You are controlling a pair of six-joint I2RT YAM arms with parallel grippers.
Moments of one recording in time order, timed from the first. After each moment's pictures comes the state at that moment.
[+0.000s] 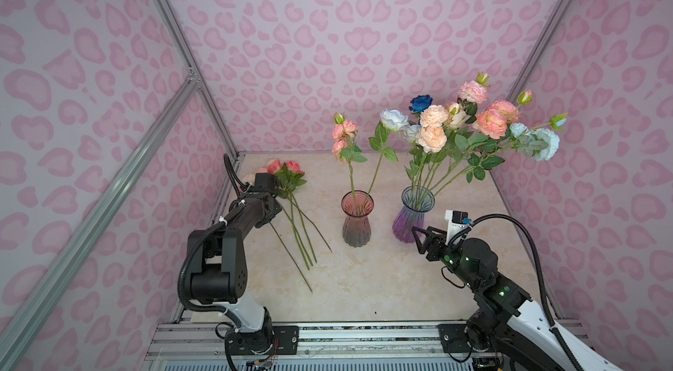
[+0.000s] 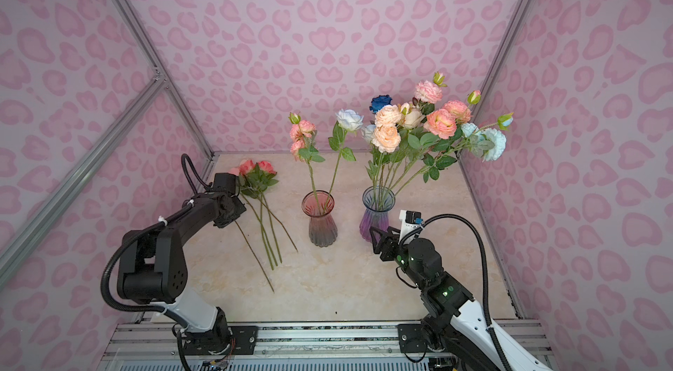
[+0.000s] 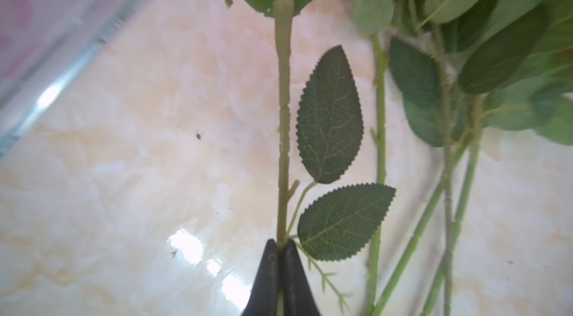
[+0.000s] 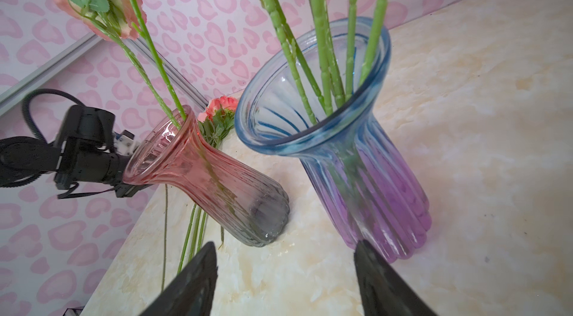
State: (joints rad) left arm -0.02 1.60 1.07 -0.57 -0.32 -0.68; right arm 0.61 0.57 0.37 -0.09 0.10 0.63
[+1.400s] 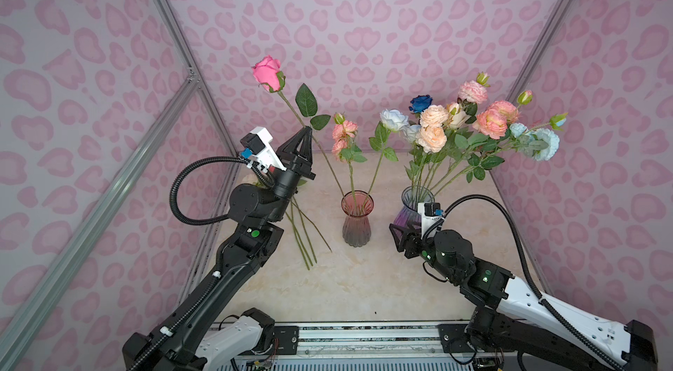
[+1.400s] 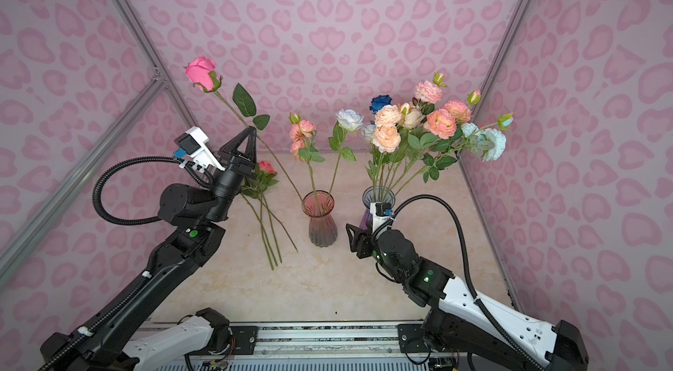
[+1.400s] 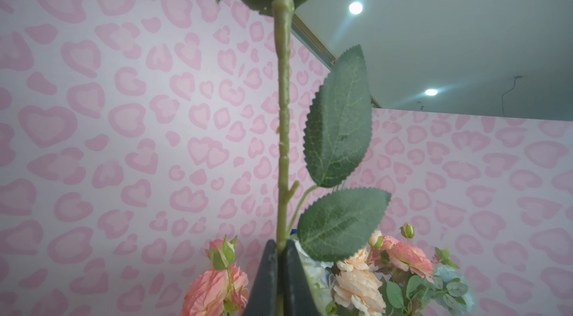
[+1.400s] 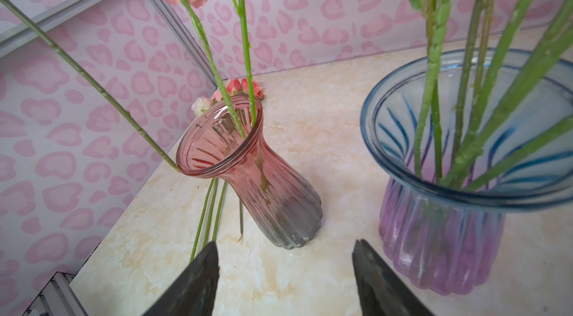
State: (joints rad) left arm -0.50 1.07 1.02 0.59 -0.01 -0.44; right arm 0.90 0.83 0.60 -0.10 0.34 0.56
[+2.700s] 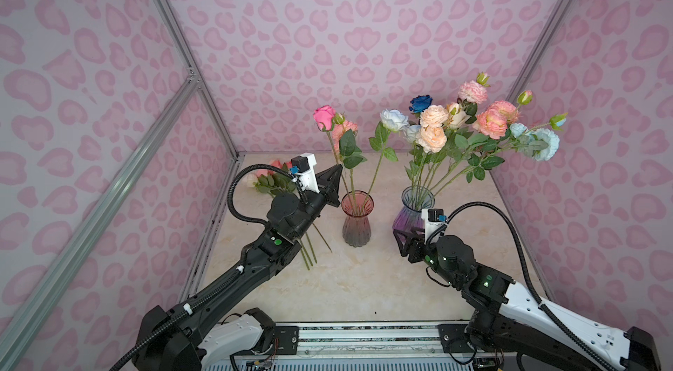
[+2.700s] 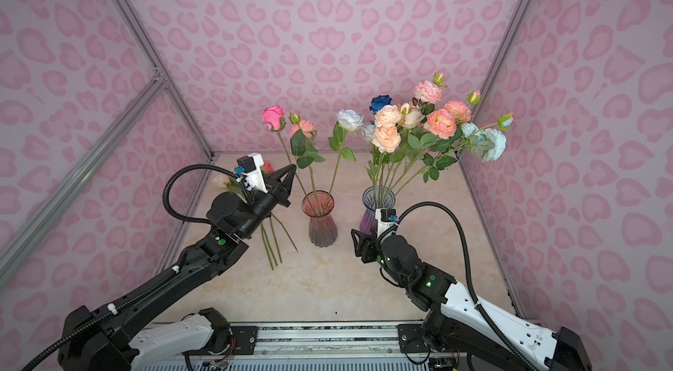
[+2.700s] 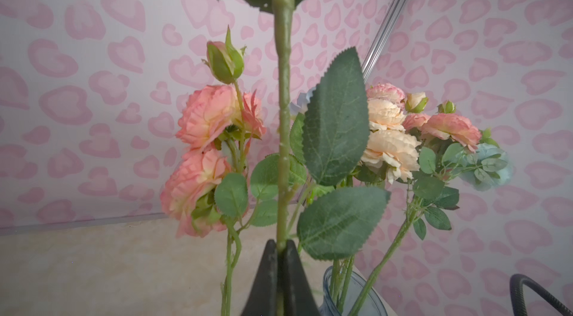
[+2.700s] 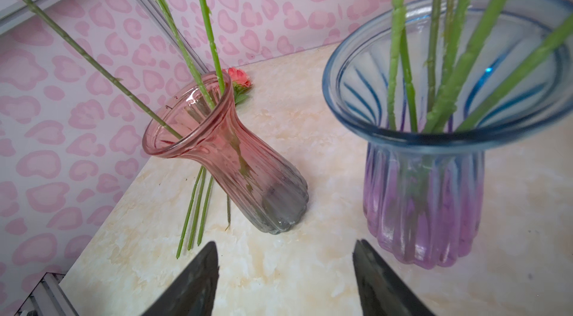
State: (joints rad) left arm -0.64 1.10 0.80 0.47 -0.04 -0.41; right arm 0.88 0.79 0.50 -0.08 0.30 0.60
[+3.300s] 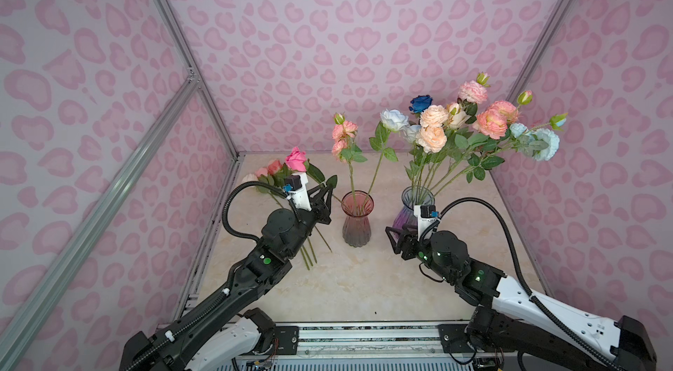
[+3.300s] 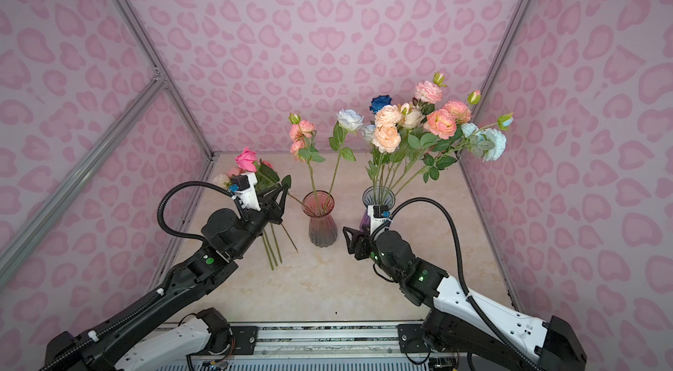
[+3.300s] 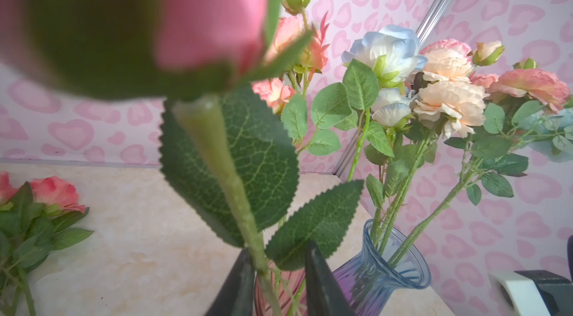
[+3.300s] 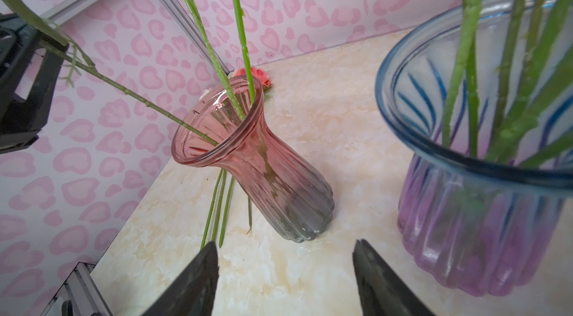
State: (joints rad) left arm -0.66 0.91 0.68 0.26 -0.20 -0.40; right arm 0.88 0.87 0.53 0.00 0.25 0.61
